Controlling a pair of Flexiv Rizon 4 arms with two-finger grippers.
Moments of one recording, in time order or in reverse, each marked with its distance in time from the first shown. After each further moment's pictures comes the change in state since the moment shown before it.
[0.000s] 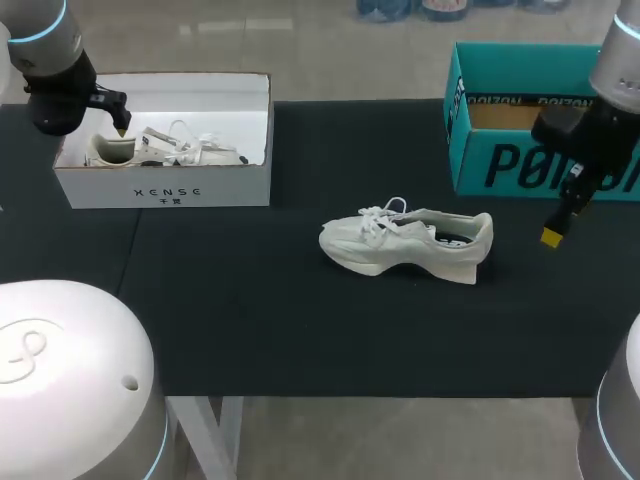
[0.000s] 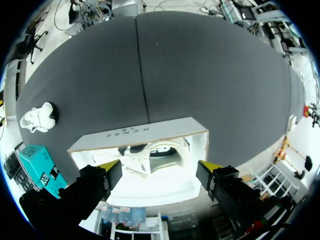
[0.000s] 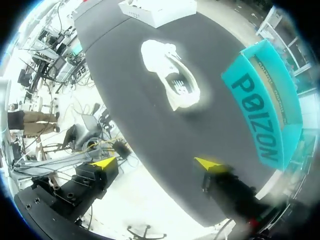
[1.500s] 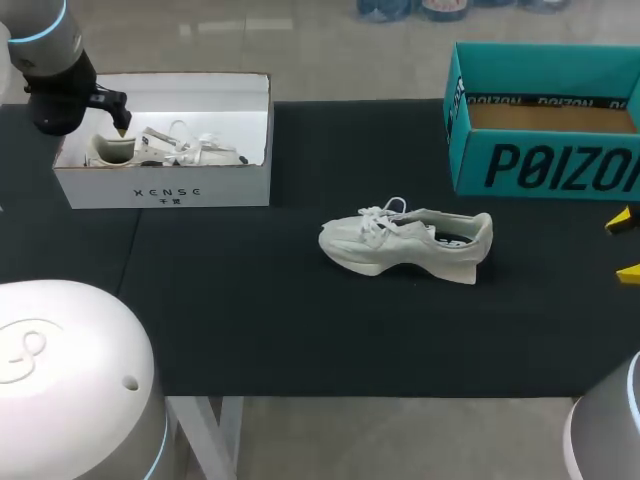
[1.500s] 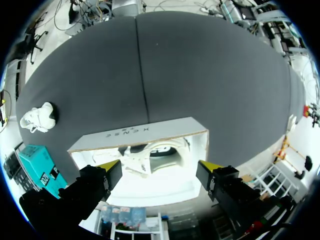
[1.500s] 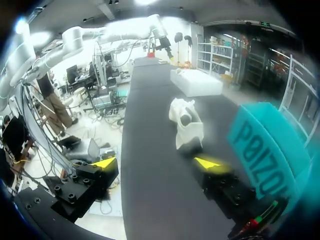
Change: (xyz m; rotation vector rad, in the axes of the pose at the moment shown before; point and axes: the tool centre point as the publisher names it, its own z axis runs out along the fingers) left arm 0.000 0.000 0.000 0.000 0.000 0.000; right arm -0.045 -0.067 0.036 -0.783 0.118 -0.442
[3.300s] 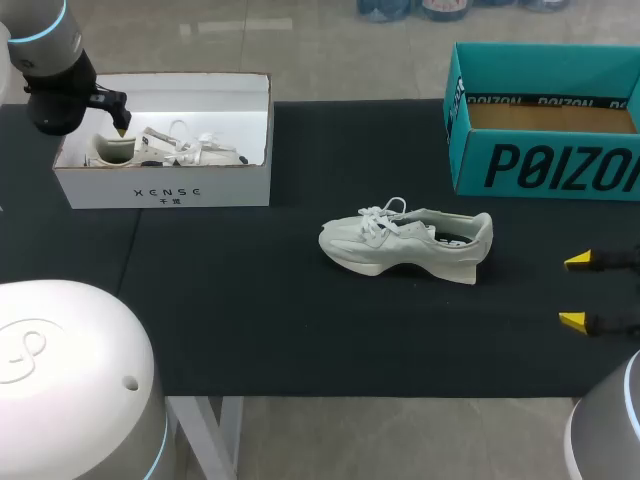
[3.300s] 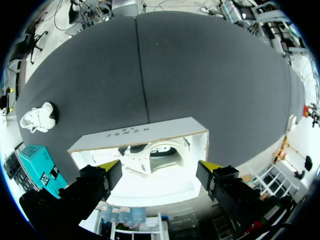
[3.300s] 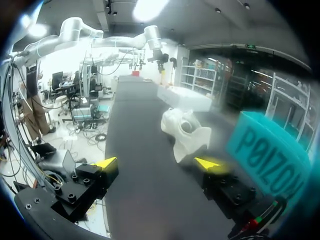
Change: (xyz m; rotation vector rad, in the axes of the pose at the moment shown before) left arm 0.000 0.000 0.000 0.000 0.000 0.000; right arm 0.021 -0.021 0.082 -0.208 -0.197 -0.057
